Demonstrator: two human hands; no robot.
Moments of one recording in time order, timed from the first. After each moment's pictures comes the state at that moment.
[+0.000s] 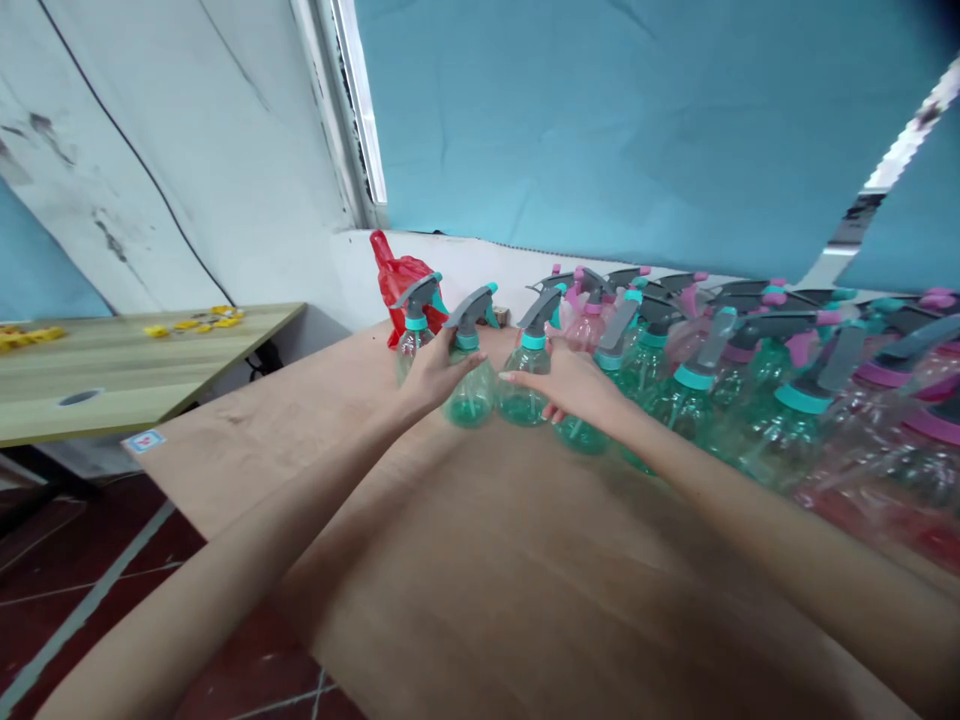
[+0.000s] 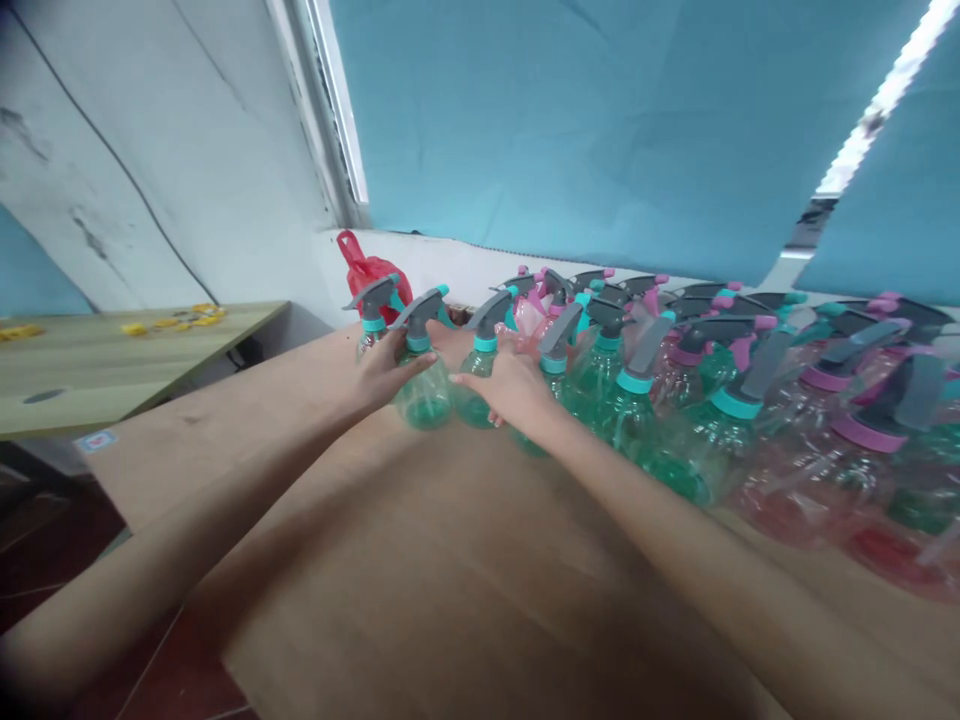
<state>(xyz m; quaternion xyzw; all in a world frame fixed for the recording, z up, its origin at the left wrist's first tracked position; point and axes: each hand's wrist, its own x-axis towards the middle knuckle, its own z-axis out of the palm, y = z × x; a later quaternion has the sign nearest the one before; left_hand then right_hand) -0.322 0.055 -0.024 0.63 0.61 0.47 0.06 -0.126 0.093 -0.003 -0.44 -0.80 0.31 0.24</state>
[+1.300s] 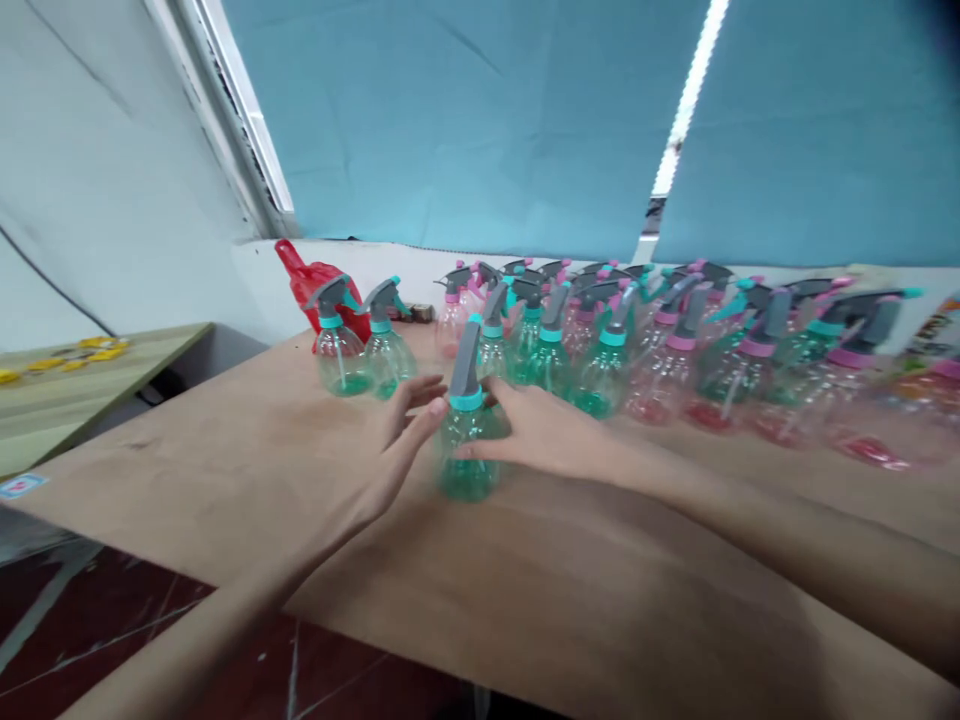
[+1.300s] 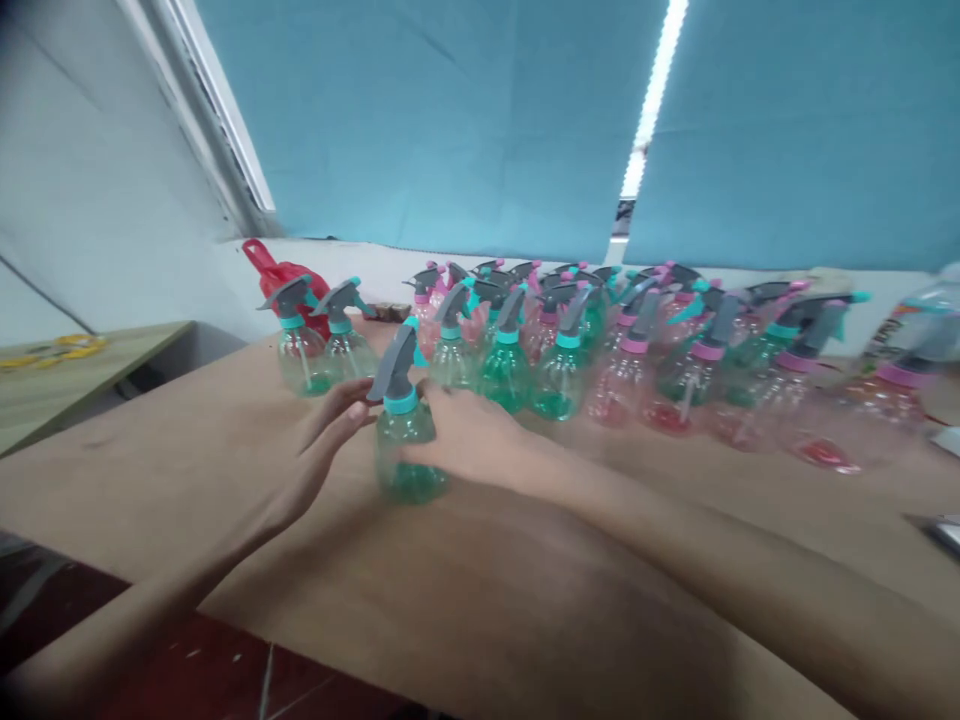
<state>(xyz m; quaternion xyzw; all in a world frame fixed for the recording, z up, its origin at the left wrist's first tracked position) -0.204 -0.064 -0.021 0.64 0.54 0.50 0.21 -0.016 -0.009 0.012 -0.34 -0.89 0.24 0.18</state>
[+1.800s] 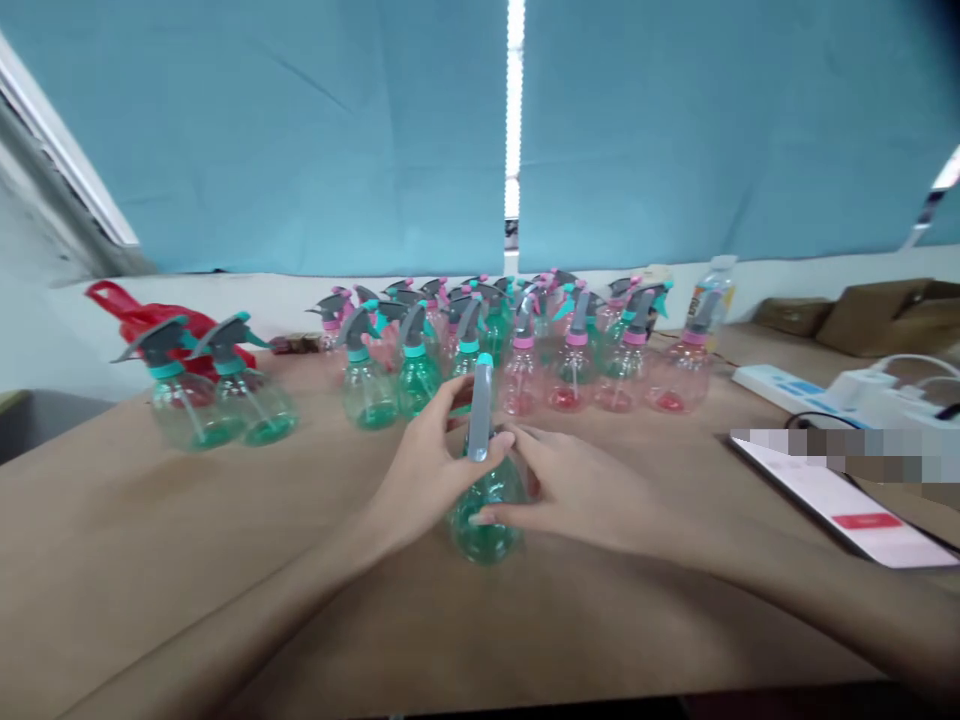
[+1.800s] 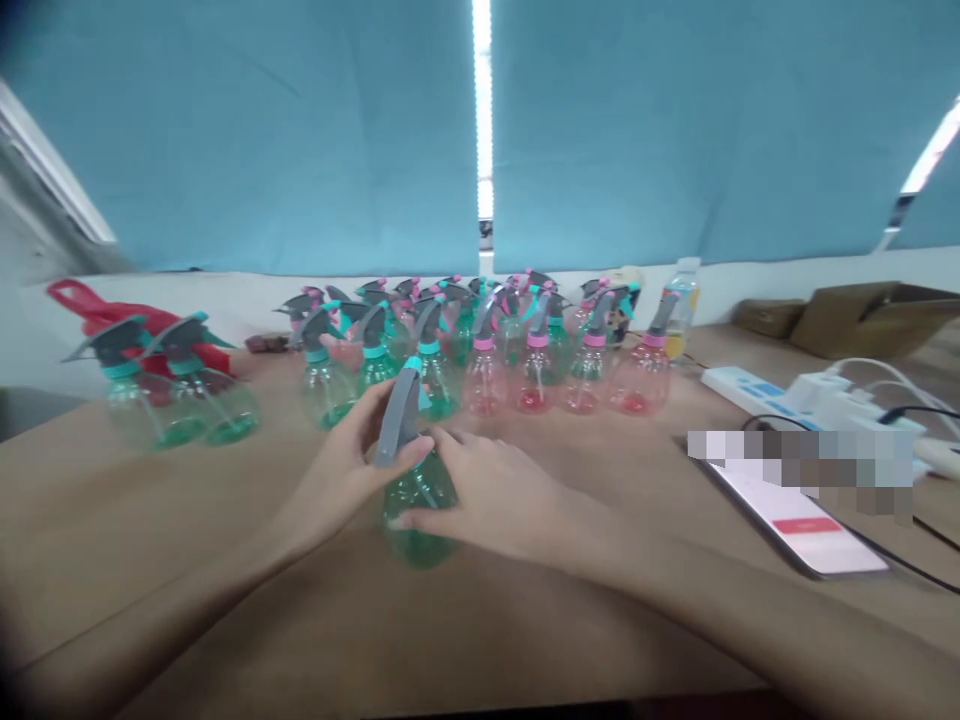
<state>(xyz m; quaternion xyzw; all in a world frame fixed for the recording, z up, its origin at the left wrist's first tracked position) -0.030 -0.044 0.004 0.74 0.44 0.43 0.28 0.143 -0.055 -0.001 -0.42 -0.86 0.18 0.22</state>
